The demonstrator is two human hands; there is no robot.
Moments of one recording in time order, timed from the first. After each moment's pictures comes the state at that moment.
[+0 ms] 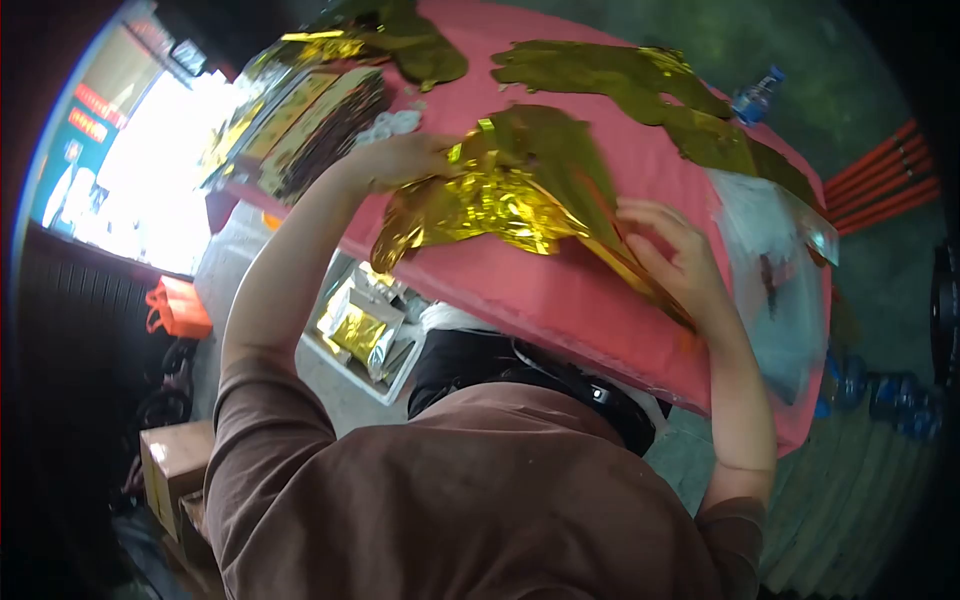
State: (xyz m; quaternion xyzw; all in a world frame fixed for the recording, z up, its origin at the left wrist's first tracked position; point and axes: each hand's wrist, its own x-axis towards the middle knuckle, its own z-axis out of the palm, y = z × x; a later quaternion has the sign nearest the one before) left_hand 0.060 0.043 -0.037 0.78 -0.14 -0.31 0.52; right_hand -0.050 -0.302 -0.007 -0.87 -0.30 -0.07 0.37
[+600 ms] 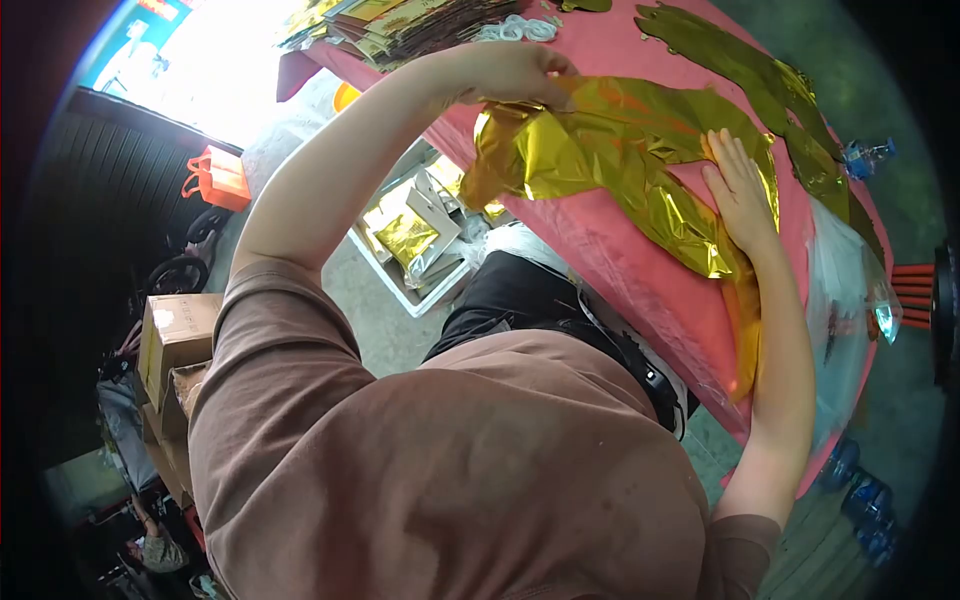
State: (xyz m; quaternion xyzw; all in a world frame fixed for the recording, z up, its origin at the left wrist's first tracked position) left_hand -0.004 0.042 0.006 0.86 -0.07 -0.26 0.44; right_hand 0.039 -0.291 -0.084 -0.95 -0.29 -0.05 0.13
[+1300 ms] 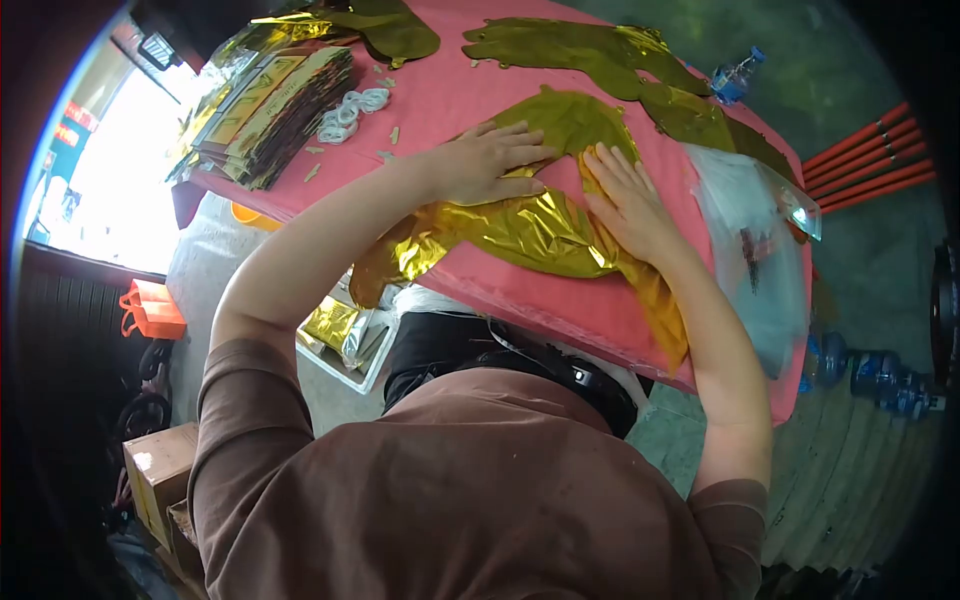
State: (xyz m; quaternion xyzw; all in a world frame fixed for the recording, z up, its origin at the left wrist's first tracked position) left_hand 0.043 -0.052 -0.063 0.86 -0.48 0.04 0.18; right_hand -0.007 -0.313 -0.066 -0.96 -0.25 -0.02 0.13
